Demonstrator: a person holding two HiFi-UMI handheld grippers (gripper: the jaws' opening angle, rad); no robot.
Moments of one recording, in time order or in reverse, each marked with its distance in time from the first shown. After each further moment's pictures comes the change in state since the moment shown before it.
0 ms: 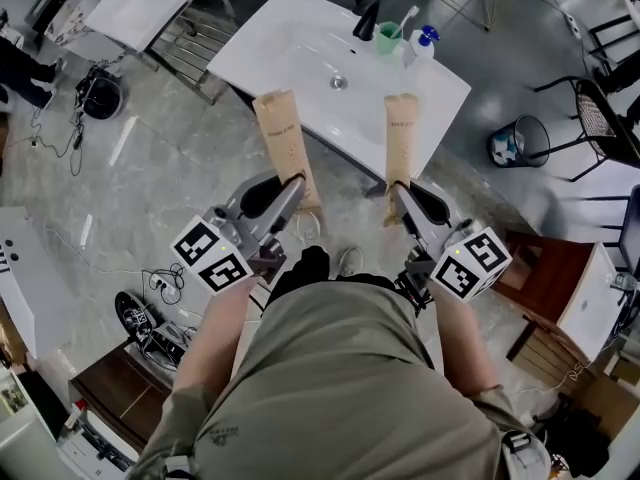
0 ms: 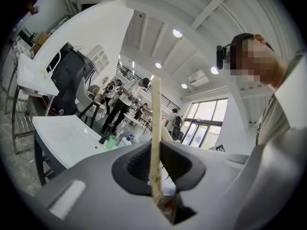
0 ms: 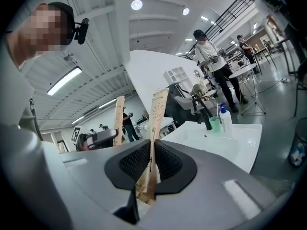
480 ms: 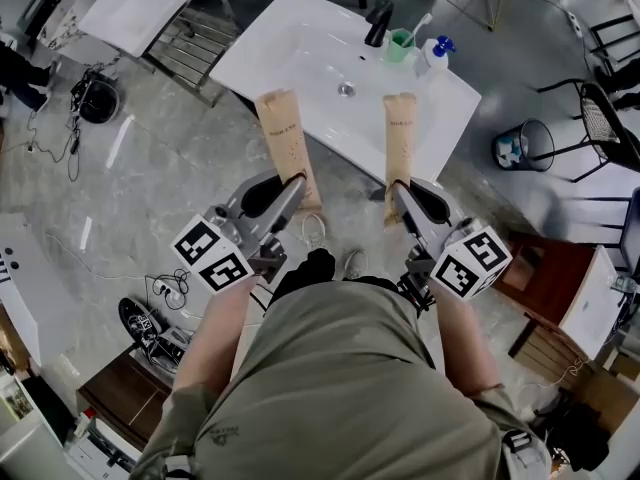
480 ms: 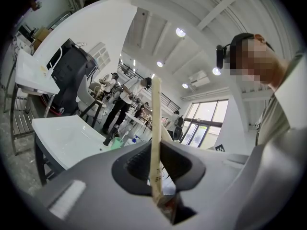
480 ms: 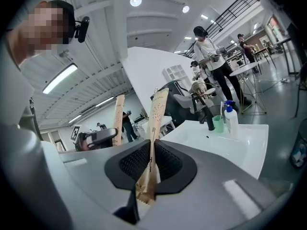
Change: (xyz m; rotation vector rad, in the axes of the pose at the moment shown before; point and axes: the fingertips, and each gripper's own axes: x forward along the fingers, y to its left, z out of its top) left arm 0.005 0.056 0.022 -0.025 0.018 -0.011; right arm 0.058 -0.008 0.007 0.004 0.024 -0.025
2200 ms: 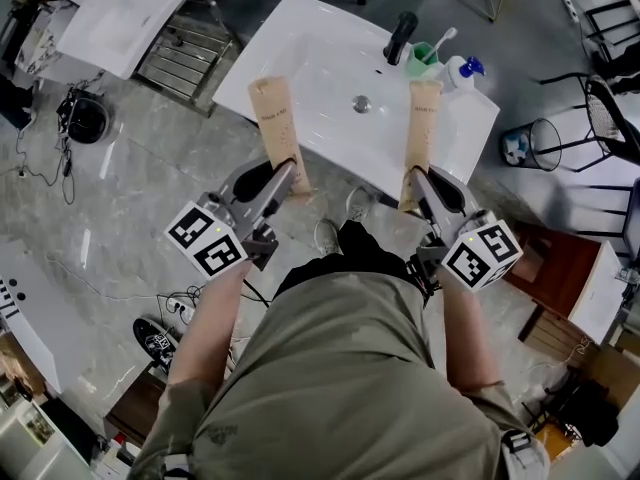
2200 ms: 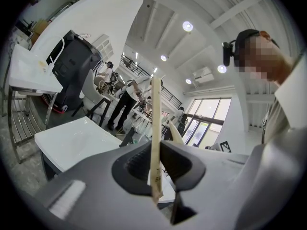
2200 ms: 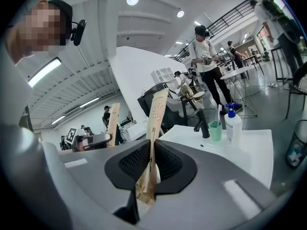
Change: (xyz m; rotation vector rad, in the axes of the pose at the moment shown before) left arm 0.011 0.144 0.049 -0.030 0.085 -0.002; right arm 0.104 -0.040 0.029 0.017 -0.035 -0.163
